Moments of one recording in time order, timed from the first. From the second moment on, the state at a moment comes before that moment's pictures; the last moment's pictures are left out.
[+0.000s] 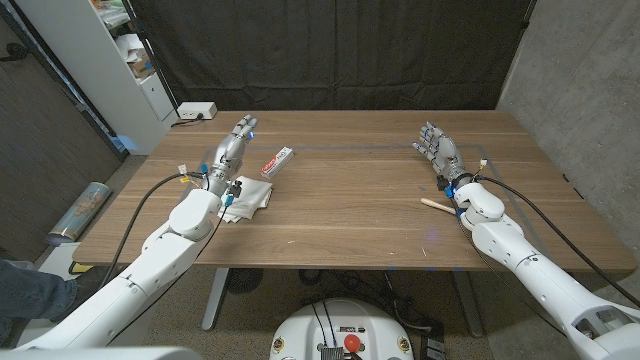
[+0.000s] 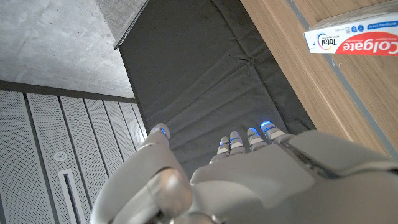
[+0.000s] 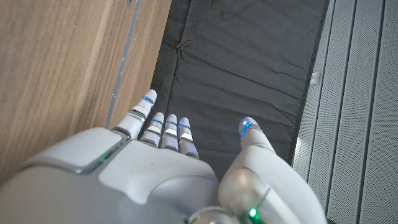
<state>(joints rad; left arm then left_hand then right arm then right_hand) 1.09 0.69 0.27 -1.66 -0.45 -0.32 0.17 0.34 0.01 0.36 -0.02 0.19 -0.13 0.05 0.19 0.17 -0.13 0.02 0.21 0.19 -0.16 0.06 0.19 0.18 -0.17 0.01 0.28 0.17 -0.88 -0.53 -0.33 -1.32 0.67 0.32 0.03 0.23 -0.05 0.47 -0.09 0.24 0.13 0.10 0.20 0.19 0.10 0.08 0.19 0.19 0.04 0.05 0.20 0.25 0.30 0.00 0.18 0.17</state>
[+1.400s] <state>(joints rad) 1.17 0.71 0.22 -1.71 -0.41 -0.35 0.19 0.34 0.01 0.36 -0.02 0.19 -0.12 0.06 0.19 0.17 -0.12 0.02 0.21 0.19 -0.15 0.05 0.19 0.18 -0.18 0.01 0.26 0.17 -0.88 -0.53 -0.34 -1.32 0.67 0.32 0.02 0.23 -0.04 0.46 -0.09 0.24 0.13 0.10 0.20 0.19 0.10 0.08 0.19 0.19 0.04 0.05 0.20 0.25 0.30 0.00 0.18 0.17</state>
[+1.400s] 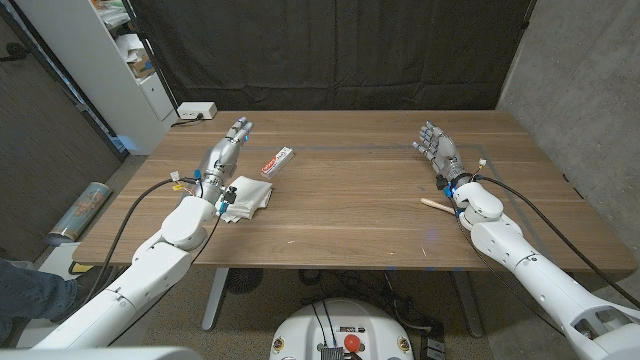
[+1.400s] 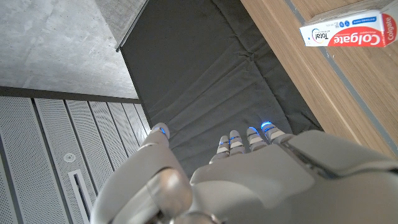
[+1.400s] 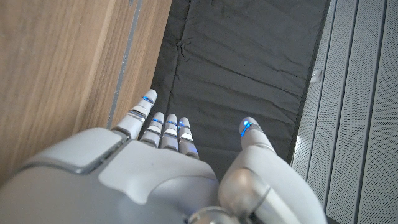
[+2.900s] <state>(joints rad) 1.27 0.74 0.16 -1.79 -0.33 -0.35 0.24 0.35 0.02 0.36 -0.04 0.19 -0.12 0.06 0.19 0.17 -0.12 0.02 0.21 0.19 -0.15 0.05 0.19 0.18 -0.17 0.02 0.25 0.17 -0.88 -0.54 -0.34 -1.34 0.66 0.30 0.00 0.23 -0.04 0.46 -0.09 0.24 0.13 0.10 0.20 0.19 0.10 0.08 0.19 0.19 0.04 0.05 0.20 0.24 0.30 0.00 0.18 0.17</state>
